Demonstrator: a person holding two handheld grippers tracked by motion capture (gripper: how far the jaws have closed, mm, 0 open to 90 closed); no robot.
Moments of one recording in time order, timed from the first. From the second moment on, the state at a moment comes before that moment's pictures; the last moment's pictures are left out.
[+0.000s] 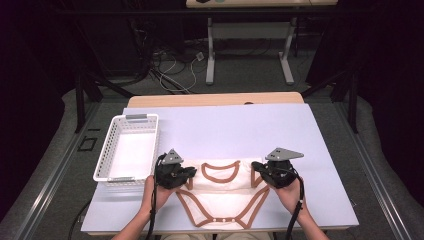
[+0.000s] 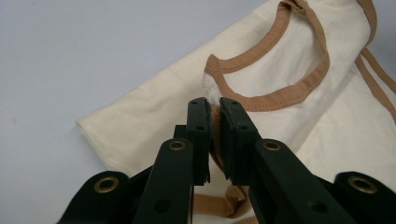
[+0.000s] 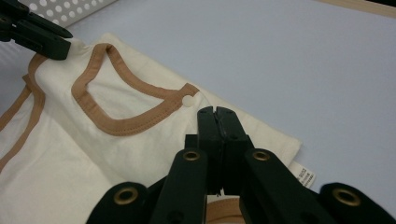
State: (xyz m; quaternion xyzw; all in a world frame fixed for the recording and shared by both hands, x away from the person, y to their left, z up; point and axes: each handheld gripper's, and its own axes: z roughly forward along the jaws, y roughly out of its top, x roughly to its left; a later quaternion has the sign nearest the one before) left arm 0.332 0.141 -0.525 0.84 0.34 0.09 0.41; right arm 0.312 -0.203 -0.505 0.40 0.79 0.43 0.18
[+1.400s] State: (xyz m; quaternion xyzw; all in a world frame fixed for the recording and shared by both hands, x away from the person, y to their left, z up) left arm 0.336 0.131 -0.547 0.85 0.34 0.05 0.39; right arm 0.323 -0.181 -0.547 0.39 0.83 0.38 0.15
